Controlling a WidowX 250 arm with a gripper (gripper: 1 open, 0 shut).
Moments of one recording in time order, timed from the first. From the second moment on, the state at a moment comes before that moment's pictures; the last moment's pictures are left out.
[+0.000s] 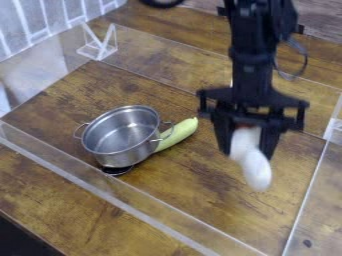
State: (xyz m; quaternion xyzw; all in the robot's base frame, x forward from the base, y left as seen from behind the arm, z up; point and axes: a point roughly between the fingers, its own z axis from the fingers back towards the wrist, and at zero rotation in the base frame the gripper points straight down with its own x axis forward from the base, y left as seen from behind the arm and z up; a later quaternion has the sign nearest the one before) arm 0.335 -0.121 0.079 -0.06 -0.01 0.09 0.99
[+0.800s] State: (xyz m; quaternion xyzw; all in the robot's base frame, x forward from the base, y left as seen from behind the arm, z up) arm 0.343 -0.076 0.038 -0.04 0.01 0.03 1.00
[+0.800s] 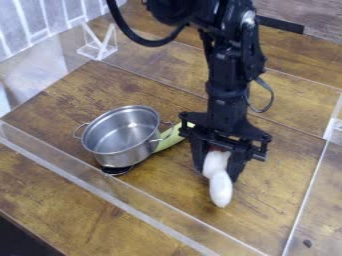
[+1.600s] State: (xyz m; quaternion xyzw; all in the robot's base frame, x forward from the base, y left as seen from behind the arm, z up) arm 0.353 -0.075 0.037 -0.04 0.01 -0.01 1.00
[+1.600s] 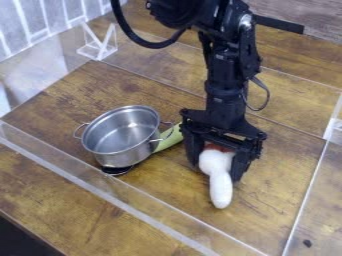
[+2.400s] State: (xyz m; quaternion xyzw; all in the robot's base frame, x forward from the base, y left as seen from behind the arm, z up) arm 0.350 -0.066 0.035 -0.02 0.02 0.05 1.00
